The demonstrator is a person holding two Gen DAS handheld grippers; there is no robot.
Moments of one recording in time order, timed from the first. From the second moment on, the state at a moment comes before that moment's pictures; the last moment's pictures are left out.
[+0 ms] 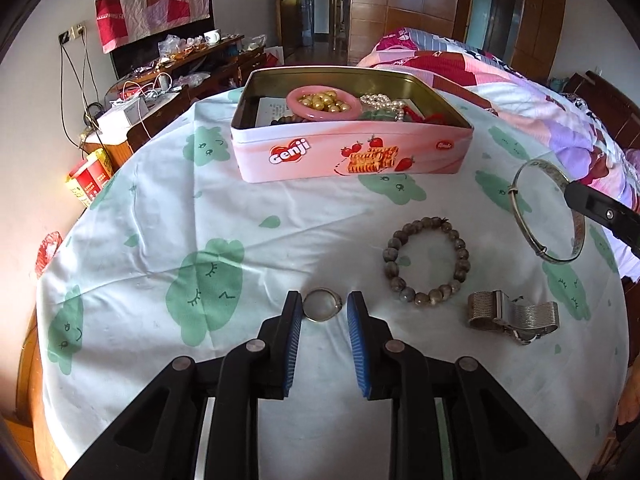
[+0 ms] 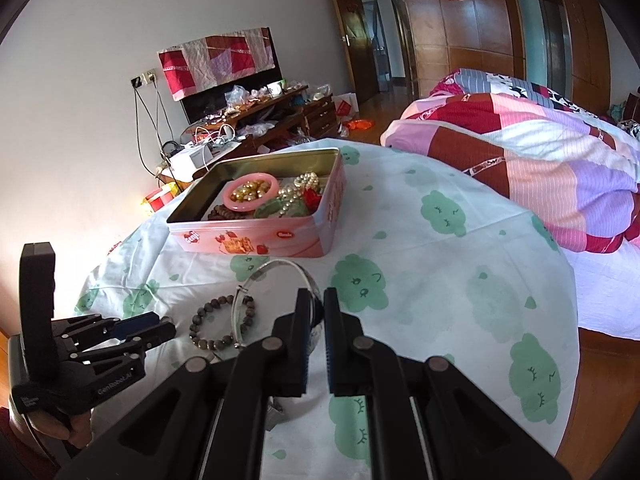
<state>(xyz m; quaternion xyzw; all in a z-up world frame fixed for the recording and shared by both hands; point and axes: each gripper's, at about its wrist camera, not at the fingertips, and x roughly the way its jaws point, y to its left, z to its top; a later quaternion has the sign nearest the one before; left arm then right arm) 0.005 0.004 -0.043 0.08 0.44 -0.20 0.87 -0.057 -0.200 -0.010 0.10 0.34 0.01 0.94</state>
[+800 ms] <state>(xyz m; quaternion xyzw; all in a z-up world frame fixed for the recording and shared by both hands) 0.003 0.040 -0.013 0.01 0.38 -0.22 0.90 -0.057 -0.210 -0.002 0.12 0.32 0.01 0.94</state>
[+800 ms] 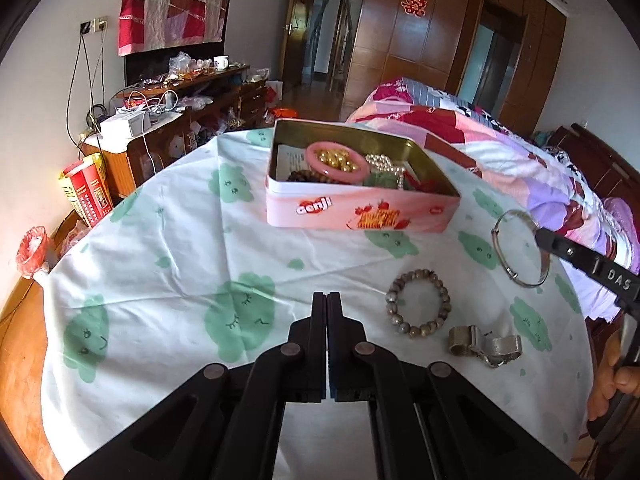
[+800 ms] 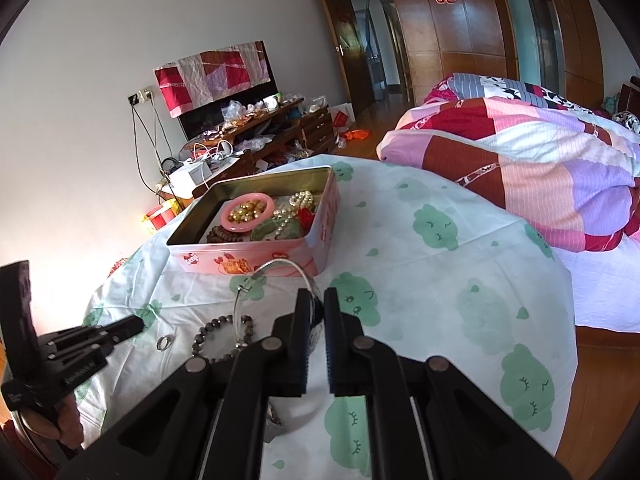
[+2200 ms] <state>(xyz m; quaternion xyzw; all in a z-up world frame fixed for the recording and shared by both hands) 0.015 0.015 0.020 0.02 0.31 -0.23 0.92 -0.045 -0.220 0.018 0.14 0.29 0.01 0.95</state>
